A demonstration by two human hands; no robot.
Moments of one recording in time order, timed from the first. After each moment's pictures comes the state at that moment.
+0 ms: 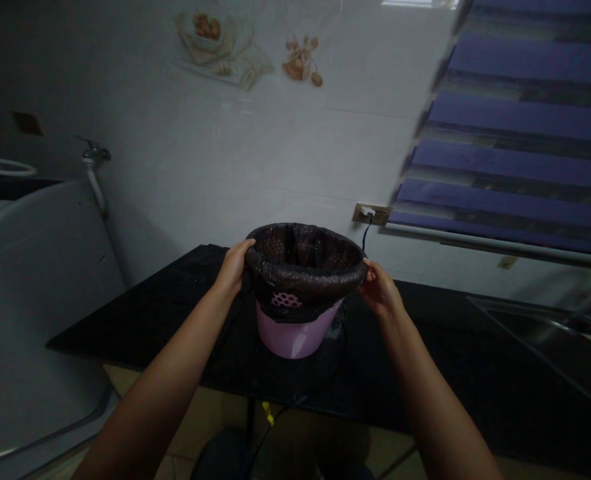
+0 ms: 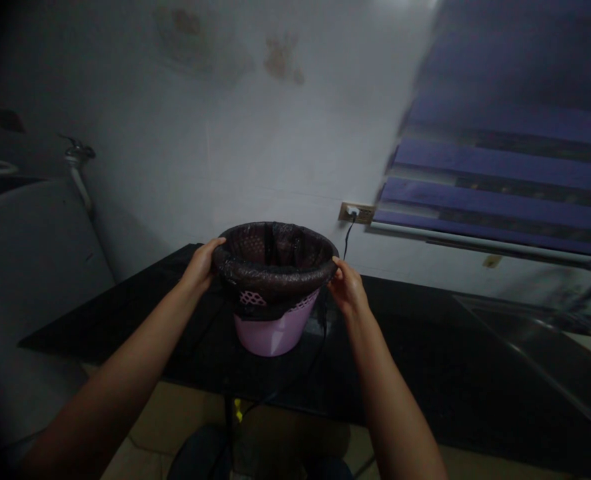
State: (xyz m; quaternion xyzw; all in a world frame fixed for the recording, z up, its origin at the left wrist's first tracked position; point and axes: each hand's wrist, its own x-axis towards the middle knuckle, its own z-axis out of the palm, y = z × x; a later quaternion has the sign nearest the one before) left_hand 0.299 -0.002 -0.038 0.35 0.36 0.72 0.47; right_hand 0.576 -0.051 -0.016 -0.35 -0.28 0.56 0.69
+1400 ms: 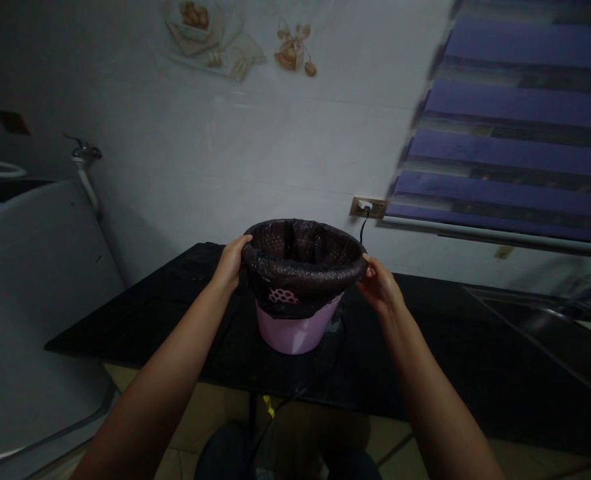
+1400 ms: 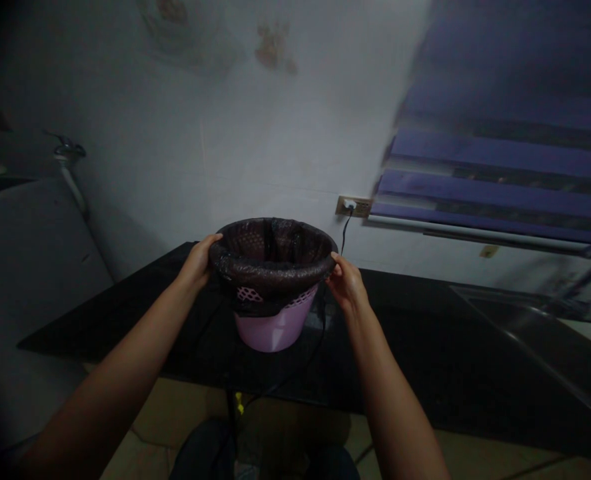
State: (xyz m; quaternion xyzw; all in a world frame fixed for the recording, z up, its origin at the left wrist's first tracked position) left_hand 0.301 -0.003 -0.034 0.36 0.38 0.71 0.48; right_hand 0.580 -0.058 -0.019 -0.37 -0.29 0.55 0.69
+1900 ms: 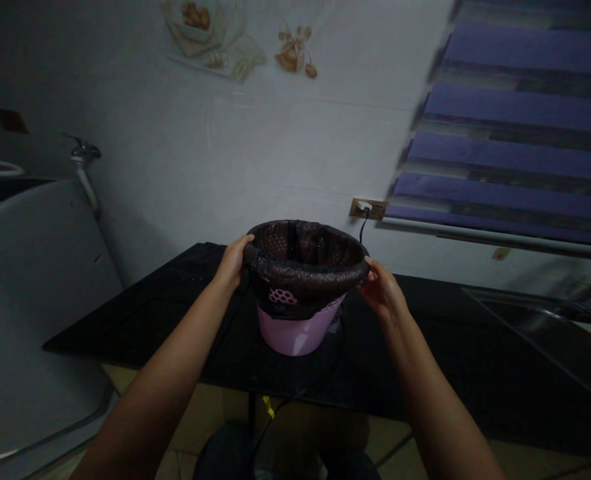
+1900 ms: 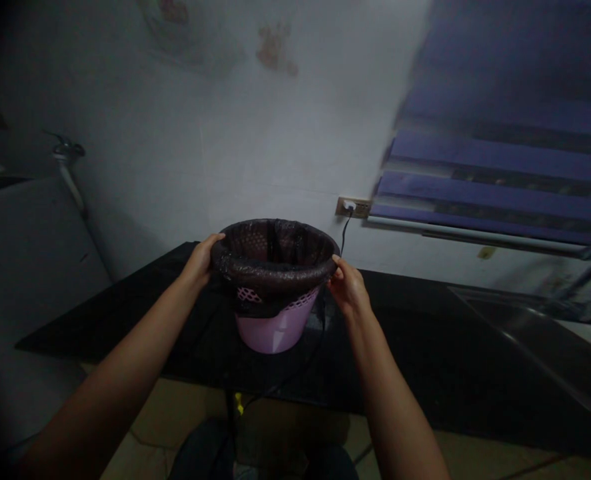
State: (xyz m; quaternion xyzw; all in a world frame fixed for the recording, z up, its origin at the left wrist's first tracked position) left_hand 0.303 0.000 -0.034 0.36 0.37 0.70 0.50; right_hand 0.576 -0.069 -0.015 -0.37 -0.29 0.55 0.69
